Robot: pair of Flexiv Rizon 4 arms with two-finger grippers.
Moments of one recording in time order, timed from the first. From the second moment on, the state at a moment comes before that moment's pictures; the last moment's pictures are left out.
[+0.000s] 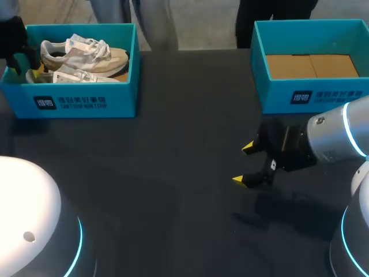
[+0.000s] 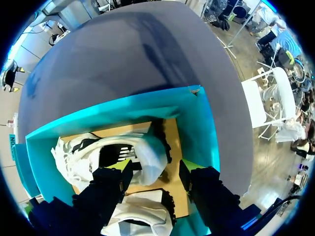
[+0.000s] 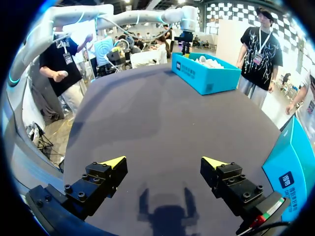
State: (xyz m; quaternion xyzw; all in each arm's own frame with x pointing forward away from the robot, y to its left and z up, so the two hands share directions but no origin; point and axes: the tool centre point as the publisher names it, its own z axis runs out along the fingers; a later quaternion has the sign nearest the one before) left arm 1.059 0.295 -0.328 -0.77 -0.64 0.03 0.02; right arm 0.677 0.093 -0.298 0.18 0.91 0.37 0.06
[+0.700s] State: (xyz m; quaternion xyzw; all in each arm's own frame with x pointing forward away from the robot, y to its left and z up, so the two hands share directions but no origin) left arm 1.056 0.289 -0.360 -0.78 -0.63 0.02 0.02; right arm 0.677 0.093 -0.298 0.18 0.91 0.37 0.06
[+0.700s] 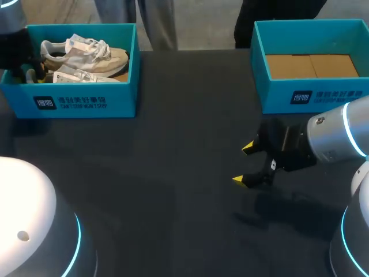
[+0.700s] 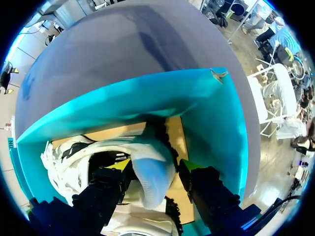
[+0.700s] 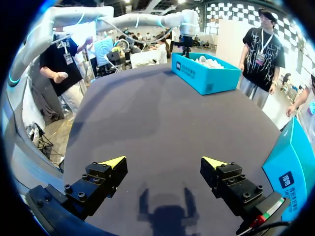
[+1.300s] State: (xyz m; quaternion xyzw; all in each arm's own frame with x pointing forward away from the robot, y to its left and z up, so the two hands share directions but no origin) left arm 1.053 0.290 -0.377 -0.77 -0.64 0.03 0.03; right arm 0.677 0.093 -0.298 0.18 0.91 0.37 0.06
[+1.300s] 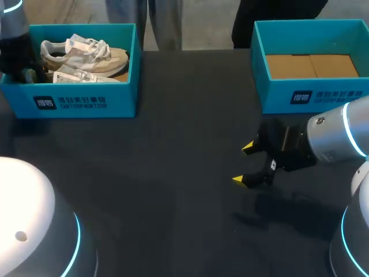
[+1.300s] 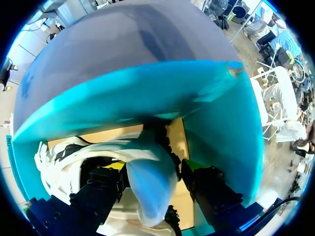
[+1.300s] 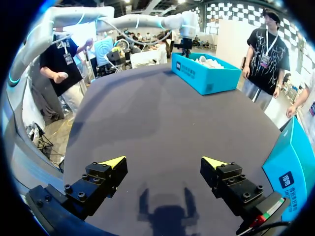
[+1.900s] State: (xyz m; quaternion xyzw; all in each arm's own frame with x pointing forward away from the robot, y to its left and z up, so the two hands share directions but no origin) left arm 1.052 0.298 -0.393 -0.77 -0.64 0.02 0.05; right arm 0.677 0.093 -0.298 0.18 0.91 0.37 0.06
